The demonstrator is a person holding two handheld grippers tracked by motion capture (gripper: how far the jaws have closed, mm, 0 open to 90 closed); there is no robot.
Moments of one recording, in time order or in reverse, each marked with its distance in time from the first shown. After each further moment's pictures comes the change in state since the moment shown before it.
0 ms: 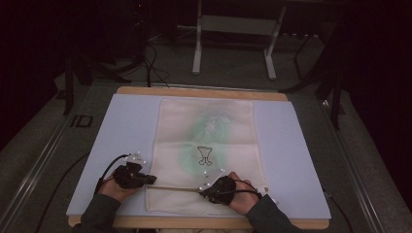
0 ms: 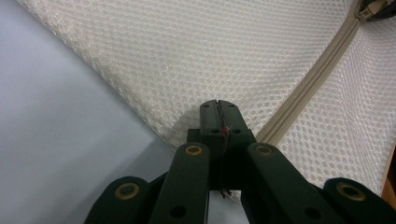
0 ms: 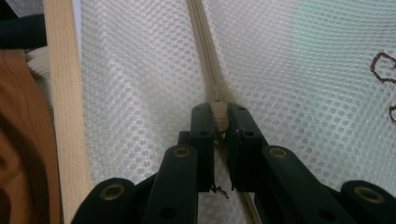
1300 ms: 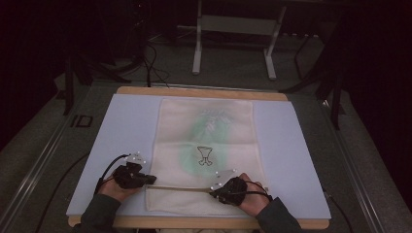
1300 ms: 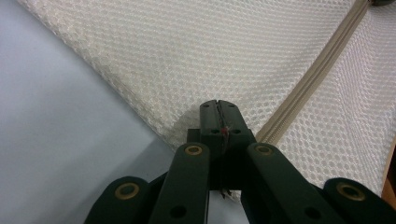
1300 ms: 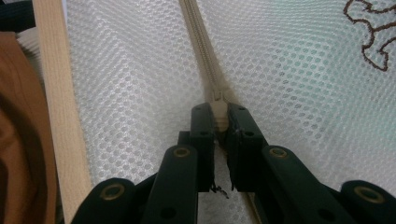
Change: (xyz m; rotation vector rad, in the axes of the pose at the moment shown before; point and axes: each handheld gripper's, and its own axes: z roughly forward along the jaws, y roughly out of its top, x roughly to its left) left arm 0.000 0.000 0.000 -0.001 -0.001 -0.003; right arm -0.006 -0.026 -0.013 0.005 -0.018 0.042
